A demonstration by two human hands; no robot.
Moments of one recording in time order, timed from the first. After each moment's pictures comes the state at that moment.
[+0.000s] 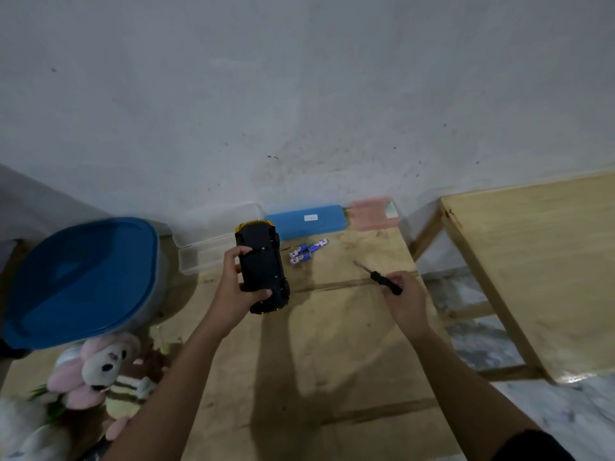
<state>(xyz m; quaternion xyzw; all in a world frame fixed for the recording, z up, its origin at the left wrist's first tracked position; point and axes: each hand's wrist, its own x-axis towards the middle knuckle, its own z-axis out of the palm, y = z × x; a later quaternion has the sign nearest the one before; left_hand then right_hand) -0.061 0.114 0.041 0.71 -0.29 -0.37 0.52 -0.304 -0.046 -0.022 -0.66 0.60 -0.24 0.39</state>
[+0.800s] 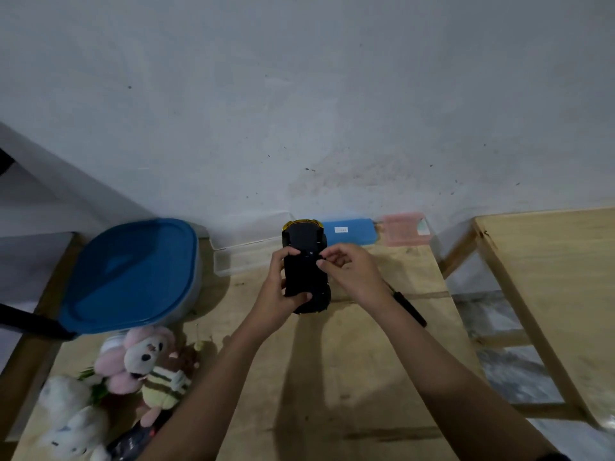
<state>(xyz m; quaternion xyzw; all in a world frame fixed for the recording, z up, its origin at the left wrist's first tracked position) -0.072 0.108 0.052 0.68 -0.37 -0.34 0.54 -0.178 -0.012 0.070 -0.75 0.36 -0.22 0.51</state>
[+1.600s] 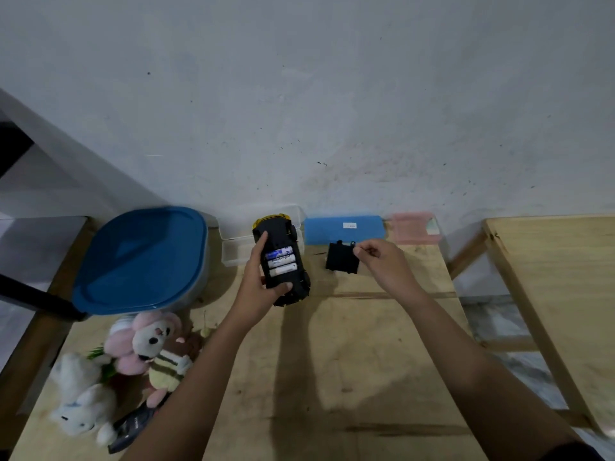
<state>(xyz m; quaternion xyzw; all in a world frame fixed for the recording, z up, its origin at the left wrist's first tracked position) -0.045 0.133 0.039 0.71 -0.30 -0.32 0.56 -0.200 -0.040 0.069 -0.76 0.40 -0.17 0.48</state>
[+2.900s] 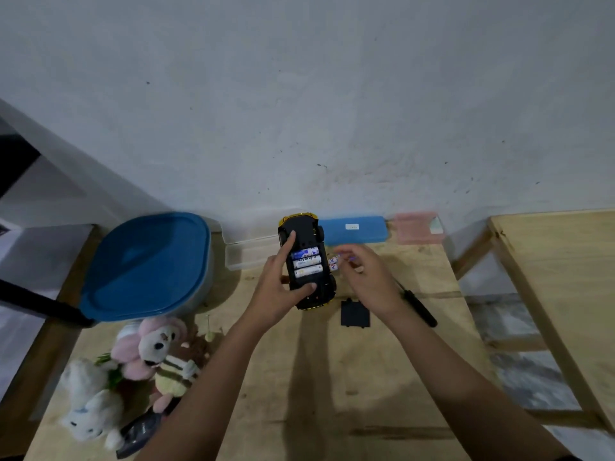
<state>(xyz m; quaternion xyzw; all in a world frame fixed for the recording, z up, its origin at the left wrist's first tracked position) -0.058 0.116 0.046 0.73 -0.37 -0.29 0.50 -0.189 -0.009 0.056 -0.77 0.34 -0.24 0.49</state>
